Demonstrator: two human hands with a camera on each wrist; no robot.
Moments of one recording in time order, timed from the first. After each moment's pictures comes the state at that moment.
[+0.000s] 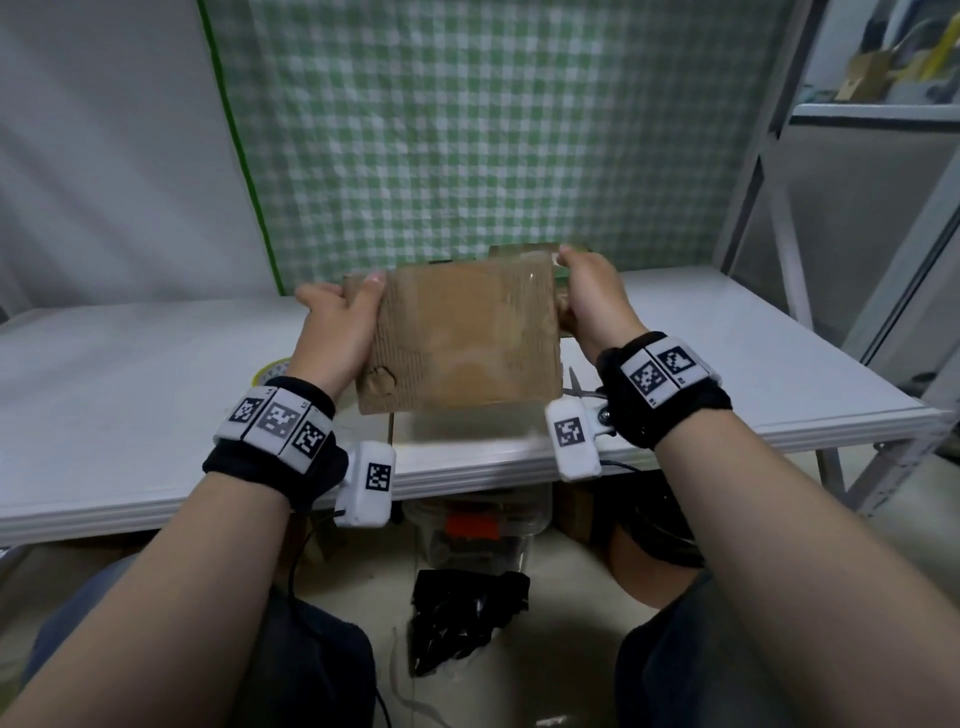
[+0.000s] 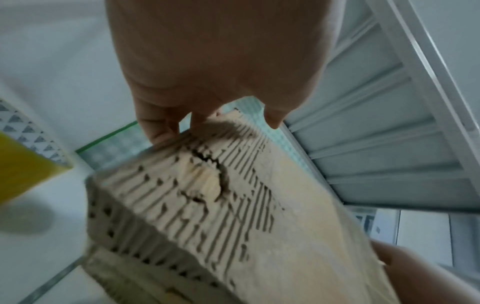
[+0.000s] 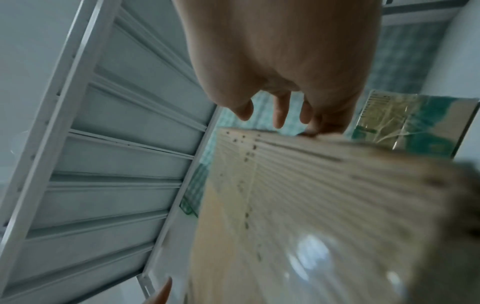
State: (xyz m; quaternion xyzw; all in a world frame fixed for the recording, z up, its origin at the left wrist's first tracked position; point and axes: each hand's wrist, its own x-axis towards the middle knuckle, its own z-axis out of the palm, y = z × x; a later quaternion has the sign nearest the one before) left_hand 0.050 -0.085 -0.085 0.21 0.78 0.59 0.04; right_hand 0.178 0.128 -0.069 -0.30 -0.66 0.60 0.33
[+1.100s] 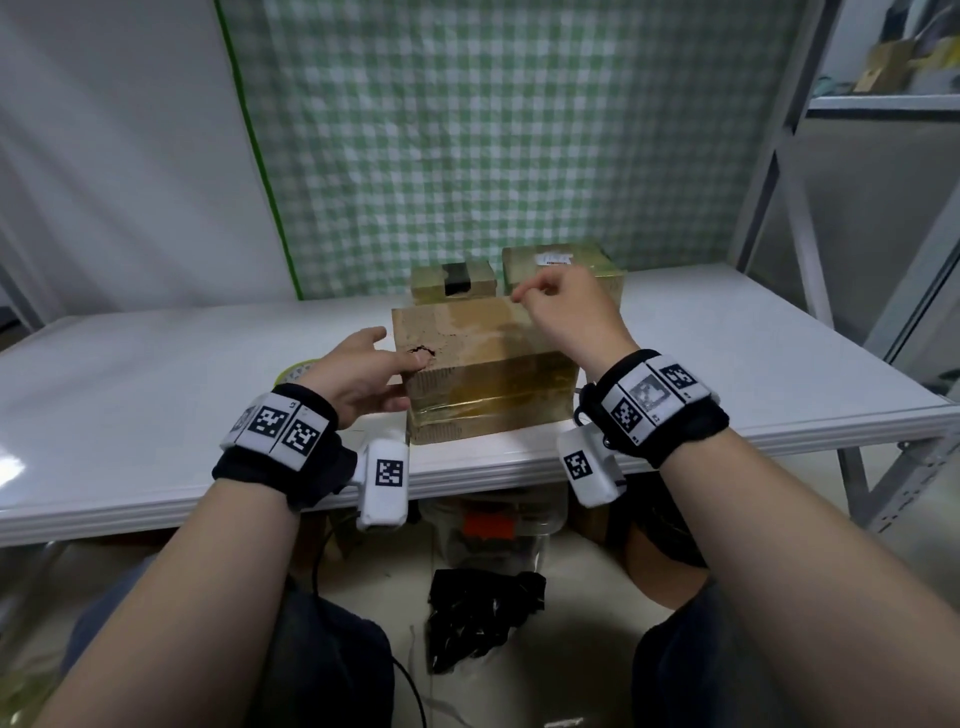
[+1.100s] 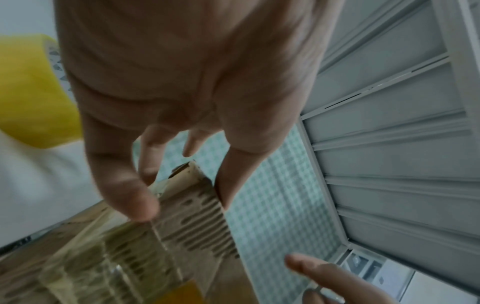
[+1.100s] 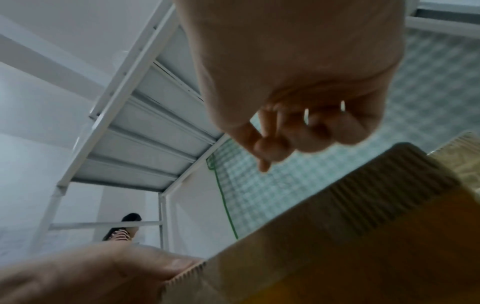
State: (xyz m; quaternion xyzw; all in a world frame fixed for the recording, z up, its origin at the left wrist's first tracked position) left_hand 0.040 -0.094 -0.104 0.16 0.75 0.58 0.28; right_hand 0.189 0.086 -0.068 -0.26 -0.84 0.36 0.30
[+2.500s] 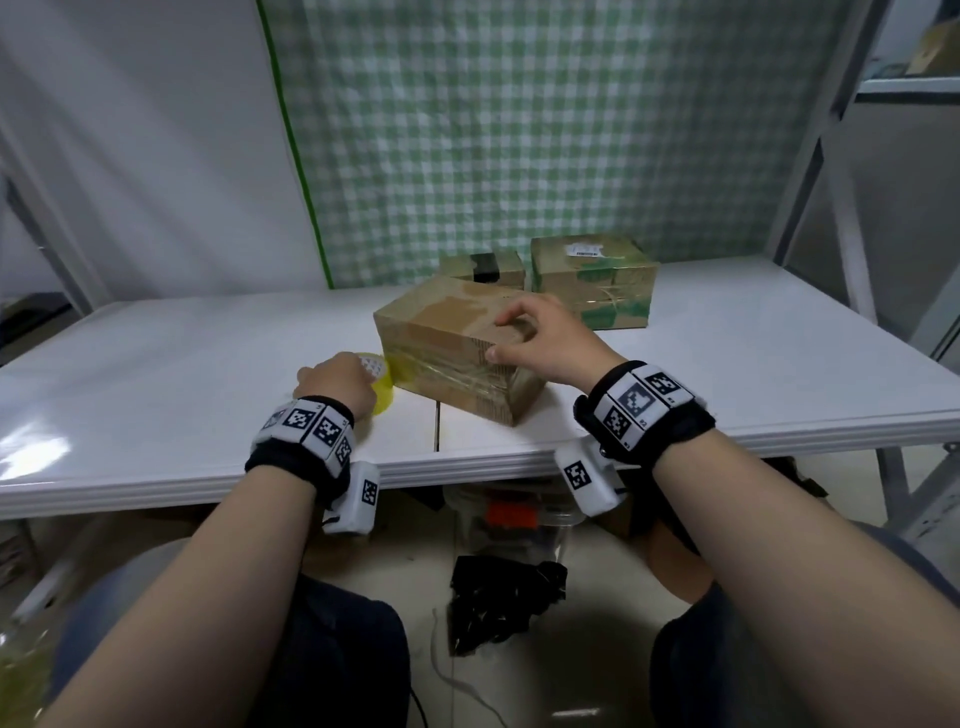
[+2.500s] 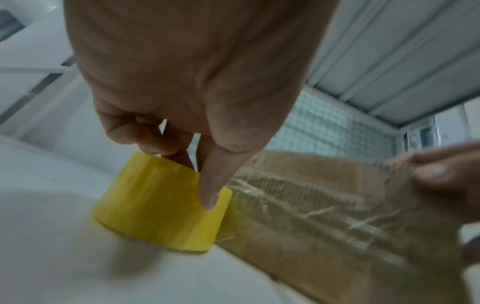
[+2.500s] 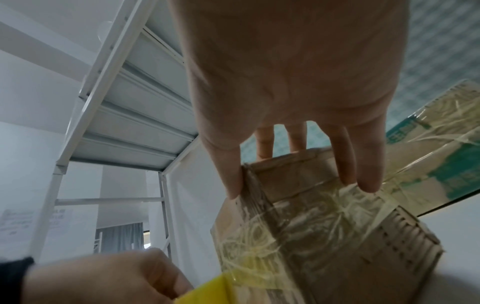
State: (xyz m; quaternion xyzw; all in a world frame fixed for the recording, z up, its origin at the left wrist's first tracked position) left_hand -0.001 -0.134 -0.141 0.17 0.97 0.15 0.06; right_hand 0.166 0.066 -0.101 -0.18 -0.90 0.35 0.17
